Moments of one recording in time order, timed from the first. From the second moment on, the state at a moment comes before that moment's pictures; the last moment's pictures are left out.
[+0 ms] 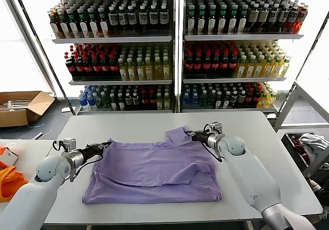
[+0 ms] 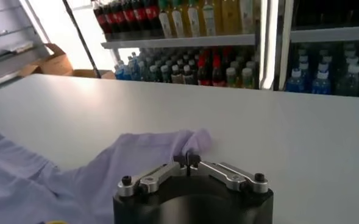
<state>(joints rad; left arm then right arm) 0.84 -0.88 -0.29 -1.44 -0.75 0.55 0.28 -0.50 1.20 0.07 1.15 0.61 -0.50 -0.38</state>
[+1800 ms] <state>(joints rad) 1.17 -0.83 -0.51 -1.78 -0.83 0.50 0.18 -0.50 1.32 0.06 1.13 0.48 -0.50 -0.14</state>
